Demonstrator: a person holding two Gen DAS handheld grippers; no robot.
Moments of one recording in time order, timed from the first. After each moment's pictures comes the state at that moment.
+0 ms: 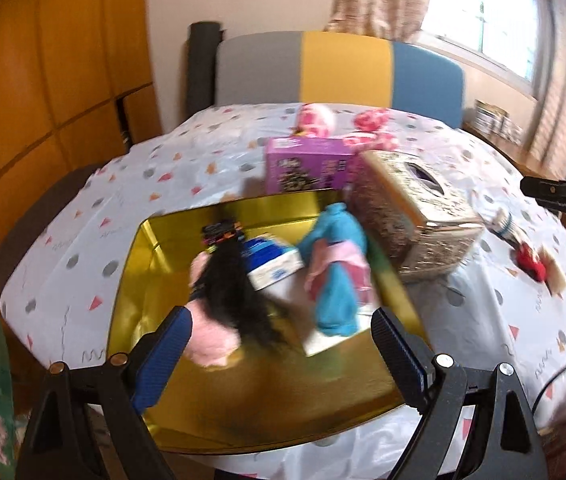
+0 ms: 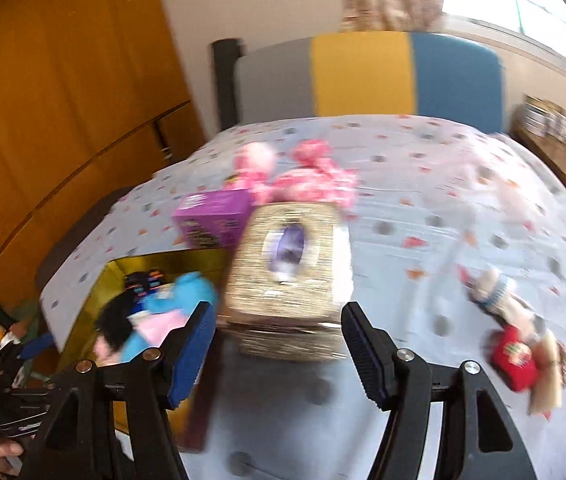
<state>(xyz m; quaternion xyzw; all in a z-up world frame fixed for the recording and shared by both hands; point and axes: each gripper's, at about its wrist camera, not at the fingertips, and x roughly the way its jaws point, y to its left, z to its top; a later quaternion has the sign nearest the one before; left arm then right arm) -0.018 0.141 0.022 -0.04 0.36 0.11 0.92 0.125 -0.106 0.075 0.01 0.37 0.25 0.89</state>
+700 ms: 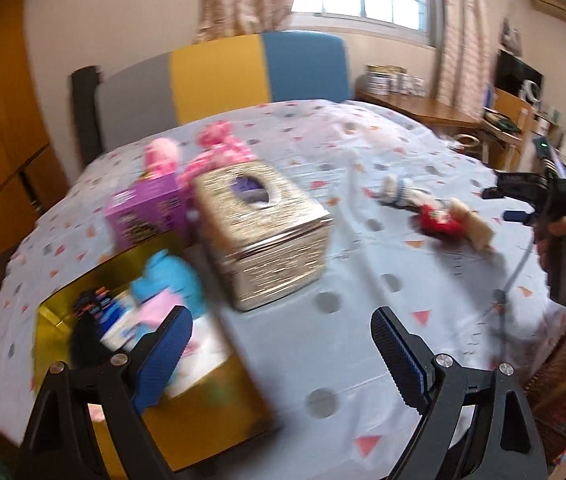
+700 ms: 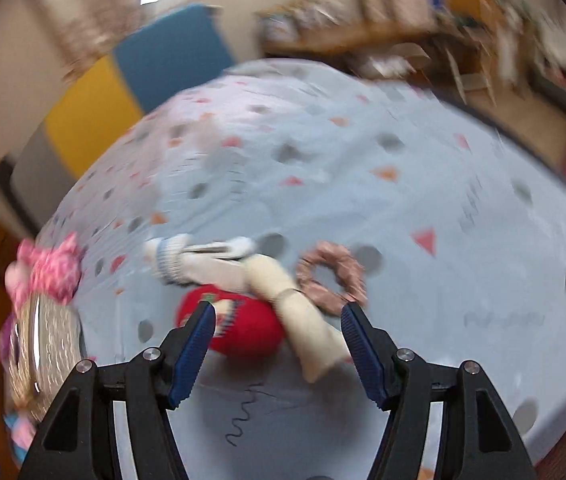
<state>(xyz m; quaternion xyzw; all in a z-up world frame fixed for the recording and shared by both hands) 0.015 0.011 0.044 0.06 0.36 -0.05 0.93 0.167 -0.390 -0.017 0.25 0.43 -0.07 0.87</state>
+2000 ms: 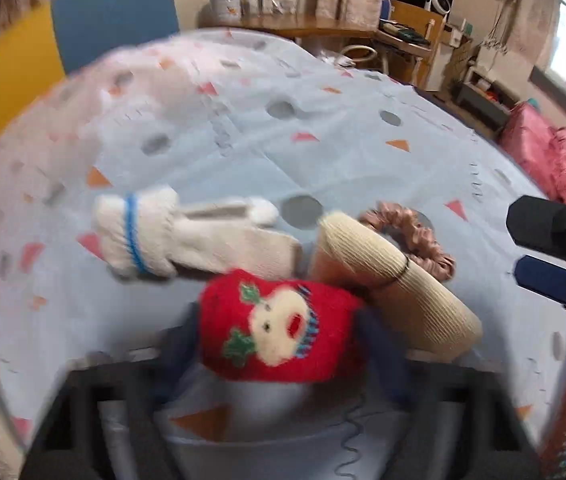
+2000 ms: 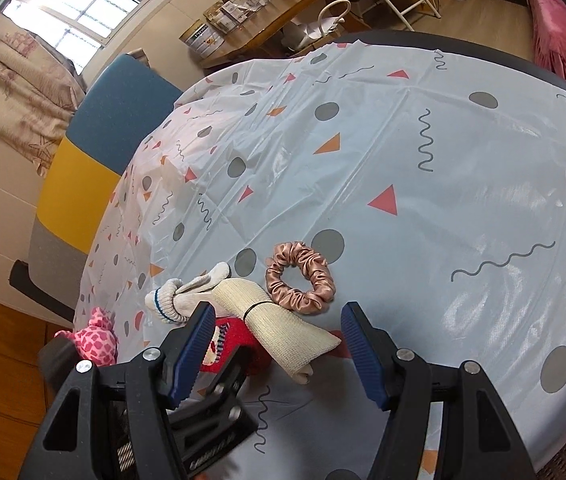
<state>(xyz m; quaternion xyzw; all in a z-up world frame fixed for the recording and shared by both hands) 0.244 -0.279 -0.070 0.14 0.46 -0.25 0.84 0.151 -0.439 -0.031 0.41 0.40 -0.08 0.82</state>
